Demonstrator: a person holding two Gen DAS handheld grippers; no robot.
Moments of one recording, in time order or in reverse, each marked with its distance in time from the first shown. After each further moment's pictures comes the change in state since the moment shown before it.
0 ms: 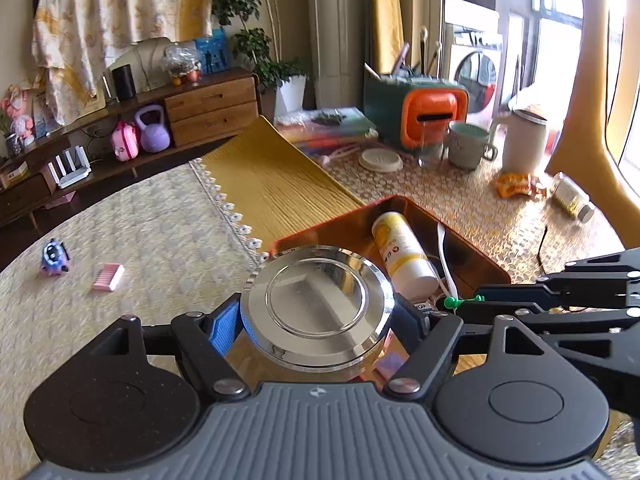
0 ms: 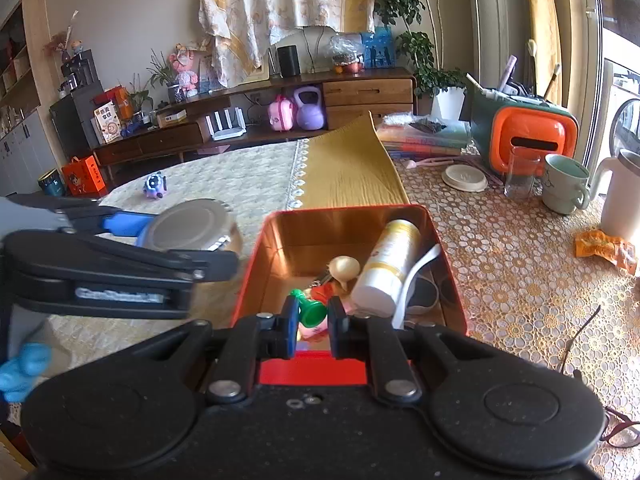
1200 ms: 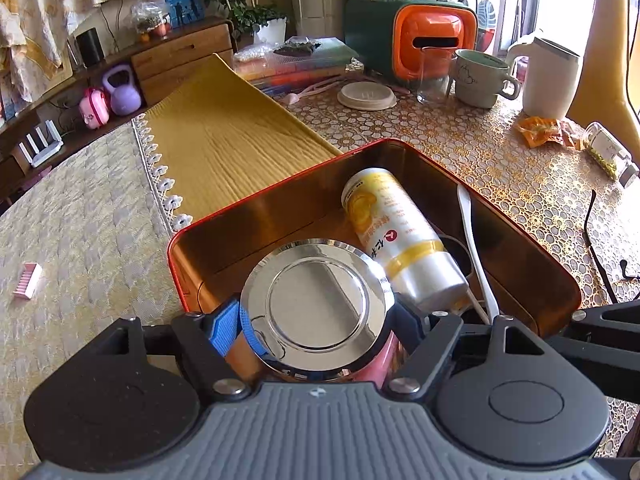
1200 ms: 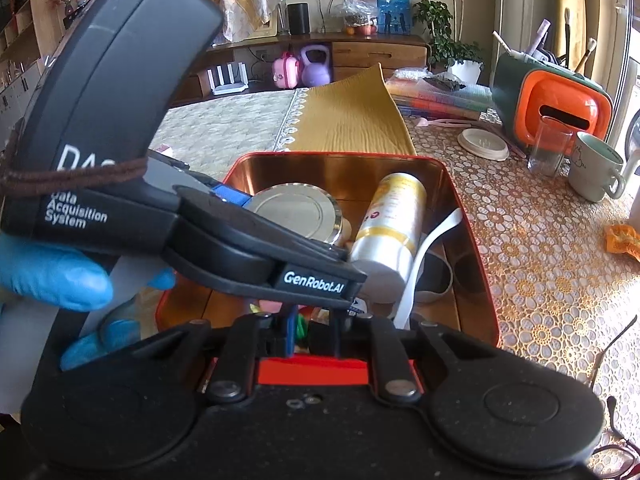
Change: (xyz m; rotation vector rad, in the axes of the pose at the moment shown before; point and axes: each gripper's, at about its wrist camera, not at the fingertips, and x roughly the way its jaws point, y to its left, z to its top) left arm 0.126 -0.036 0.013 0.038 0.162 -0.016; right arm 0.058 -0.010 -0.012 -0.076 0.115 -0.005
